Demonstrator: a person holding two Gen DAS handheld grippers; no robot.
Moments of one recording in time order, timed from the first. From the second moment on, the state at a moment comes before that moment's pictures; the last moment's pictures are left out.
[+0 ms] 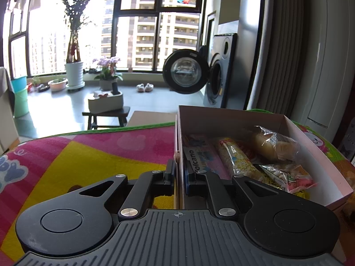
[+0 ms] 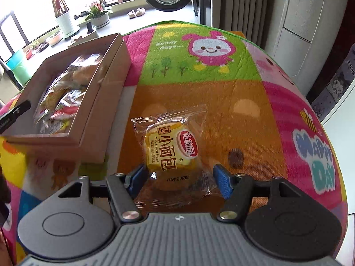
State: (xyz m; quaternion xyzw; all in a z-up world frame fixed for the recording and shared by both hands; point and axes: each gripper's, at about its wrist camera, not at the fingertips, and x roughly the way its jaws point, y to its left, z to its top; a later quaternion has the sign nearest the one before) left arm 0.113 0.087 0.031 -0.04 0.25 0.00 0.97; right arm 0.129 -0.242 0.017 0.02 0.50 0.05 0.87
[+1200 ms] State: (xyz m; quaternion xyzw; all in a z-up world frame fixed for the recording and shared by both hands) left arm 0.111 0.089 0.030 -0.04 0.25 0.00 0.97; right arm 0.031 -0.203 0.066 -0.06 0.42 0.08 0.90
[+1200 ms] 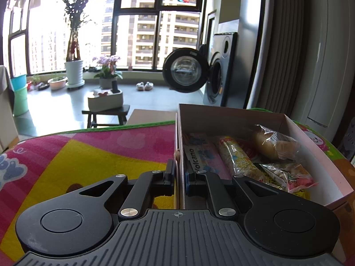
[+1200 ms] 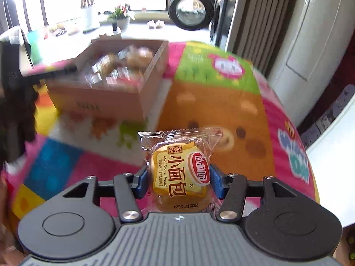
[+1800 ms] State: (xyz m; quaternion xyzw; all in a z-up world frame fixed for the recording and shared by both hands) left arm 0.115 0.094 0.026 -0.06 0.26 -0.01 0.96; right arm 0.202 -0.091 0.053 0.04 0.43 0.14 0.89
